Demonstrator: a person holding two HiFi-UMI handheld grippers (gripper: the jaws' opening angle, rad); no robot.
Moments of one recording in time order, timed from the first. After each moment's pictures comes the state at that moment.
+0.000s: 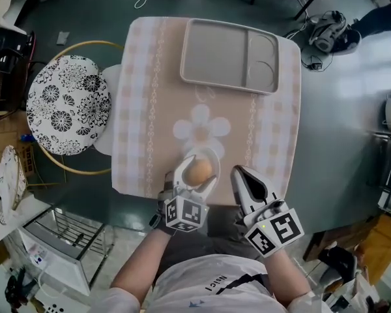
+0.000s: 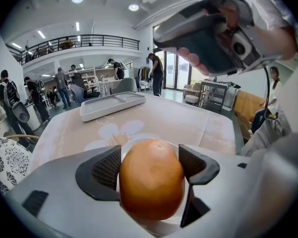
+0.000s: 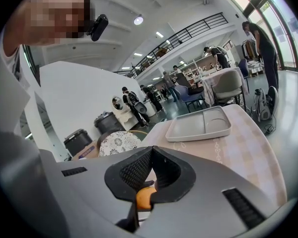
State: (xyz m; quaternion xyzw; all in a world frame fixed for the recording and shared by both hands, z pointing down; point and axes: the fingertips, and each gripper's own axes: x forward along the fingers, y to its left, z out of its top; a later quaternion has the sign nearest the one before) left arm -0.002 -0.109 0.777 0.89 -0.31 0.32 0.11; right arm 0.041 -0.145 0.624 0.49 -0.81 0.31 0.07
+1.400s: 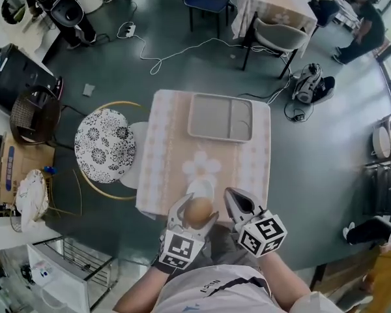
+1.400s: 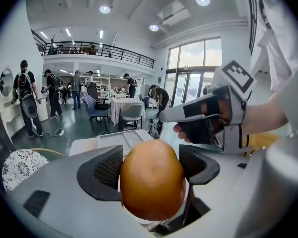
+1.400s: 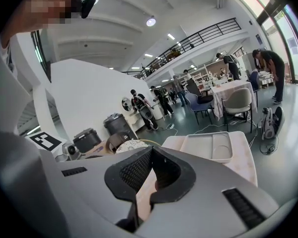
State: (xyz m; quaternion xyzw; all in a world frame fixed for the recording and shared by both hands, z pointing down) left arm -0.020 -0.094 0.510 0.90 -0.36 0.20 0.16; right arm 0.032 -0.134 0.478 0.46 -0.84 0.27 0.09
